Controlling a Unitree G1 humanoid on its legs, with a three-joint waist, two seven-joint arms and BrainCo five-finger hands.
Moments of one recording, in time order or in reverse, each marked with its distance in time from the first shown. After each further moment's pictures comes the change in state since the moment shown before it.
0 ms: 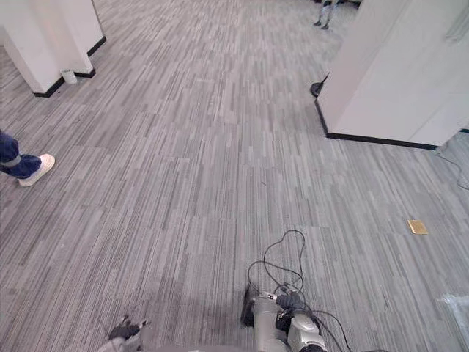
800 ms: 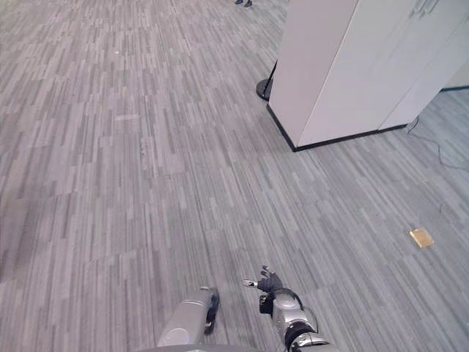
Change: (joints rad) left arm 0.217 -0.073 0.110 0.039 -0.003 0.008 -0.018; right arm -0.123 0.063 0.222 0.055 0.000 0.015 -0.017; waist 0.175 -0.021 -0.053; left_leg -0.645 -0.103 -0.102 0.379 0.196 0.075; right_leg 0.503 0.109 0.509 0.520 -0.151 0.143
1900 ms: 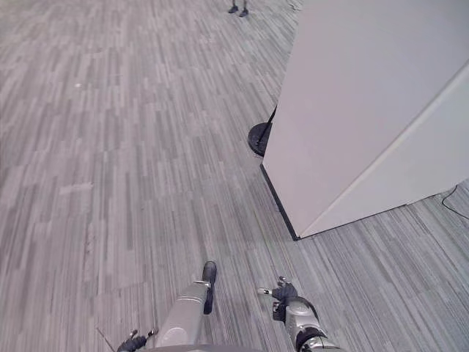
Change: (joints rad) left arm -0.138 0.052 -0.060 -0.017 -0.094 0.013 -0.012; right arm -0.024 -0.032 -0.096 0.032 -0.077 0.035 -0.030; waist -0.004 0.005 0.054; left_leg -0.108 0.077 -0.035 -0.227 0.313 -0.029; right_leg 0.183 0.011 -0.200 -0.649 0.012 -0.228
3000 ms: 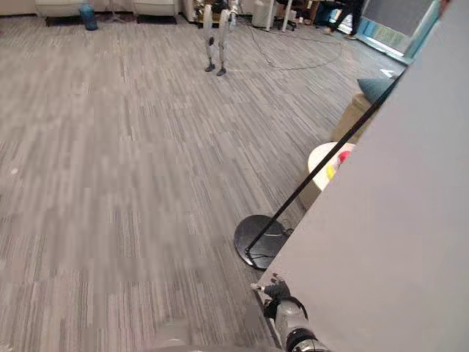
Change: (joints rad) left arm 0.063 -0.035 0.169 0.022 -0.001 0.018 0.076; right arm 0.071 0.018 -0.021 -0.045 0.019 -0.022 -0.038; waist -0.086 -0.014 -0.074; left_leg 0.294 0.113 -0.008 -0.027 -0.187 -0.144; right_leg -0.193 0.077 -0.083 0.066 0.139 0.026
